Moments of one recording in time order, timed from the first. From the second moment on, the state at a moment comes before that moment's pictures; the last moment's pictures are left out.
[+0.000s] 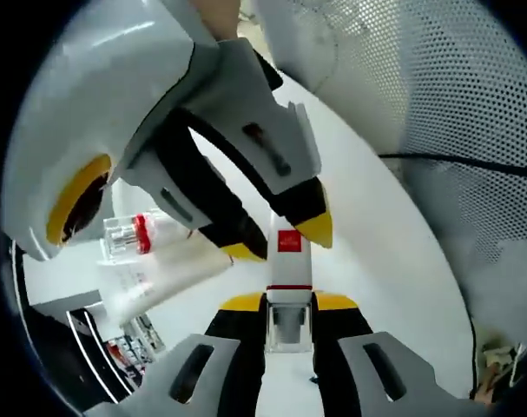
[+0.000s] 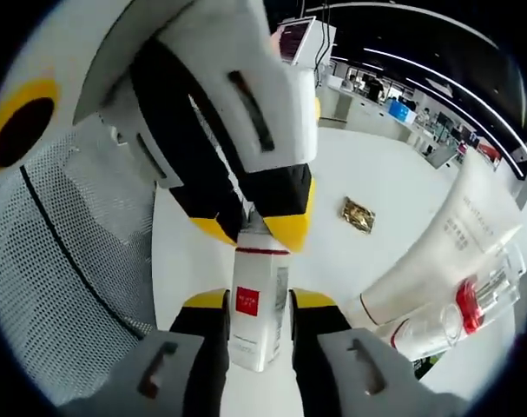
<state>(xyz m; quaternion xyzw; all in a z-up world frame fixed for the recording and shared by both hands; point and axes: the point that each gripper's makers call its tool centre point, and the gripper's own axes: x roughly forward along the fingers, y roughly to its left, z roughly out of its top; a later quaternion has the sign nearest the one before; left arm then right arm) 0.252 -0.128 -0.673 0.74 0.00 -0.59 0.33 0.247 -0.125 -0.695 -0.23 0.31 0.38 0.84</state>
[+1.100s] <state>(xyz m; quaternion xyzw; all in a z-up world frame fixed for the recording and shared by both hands) 0.269 -0.139 -0.591 0.87 -0.18 -0.43 0.16 0.267 -0.134 -0.610 -0.12 0.15 0.30 0.93</state>
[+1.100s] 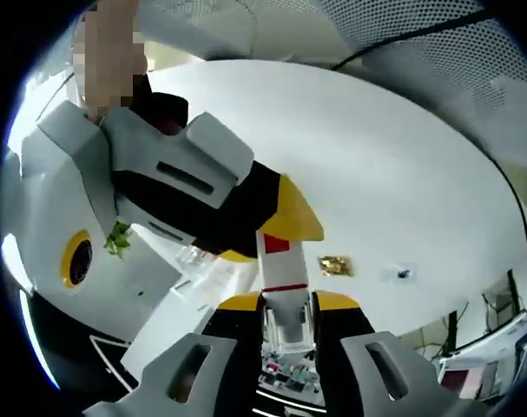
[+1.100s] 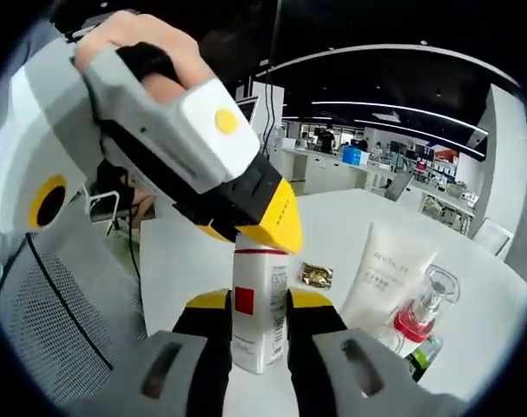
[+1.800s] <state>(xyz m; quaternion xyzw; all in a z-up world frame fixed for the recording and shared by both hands) 0.273 -0.129 -0.604 0.79 -0.05 -0.54 0.29 0.256 -0.143 -0.608 -0.11 0.15 0.28 0.94</state>
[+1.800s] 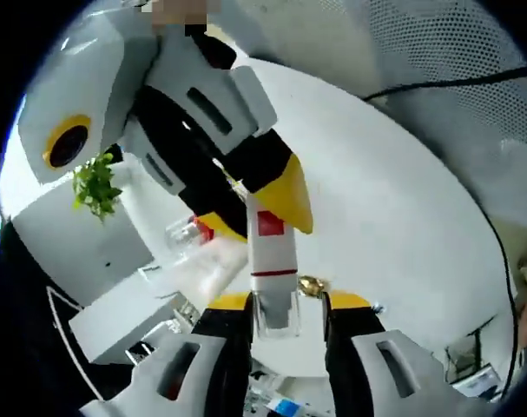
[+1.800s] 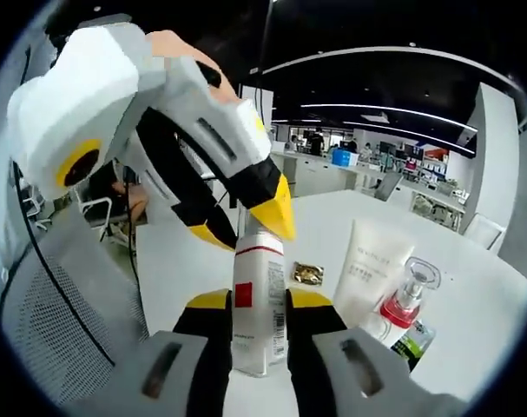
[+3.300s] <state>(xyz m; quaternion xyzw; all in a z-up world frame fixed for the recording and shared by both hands) 0.280 -0.143 -0.586 -0.16 0.30 -0.68 0.64 0.257 -0.162 -0.584 0.04 0.09 0.26 0.96</state>
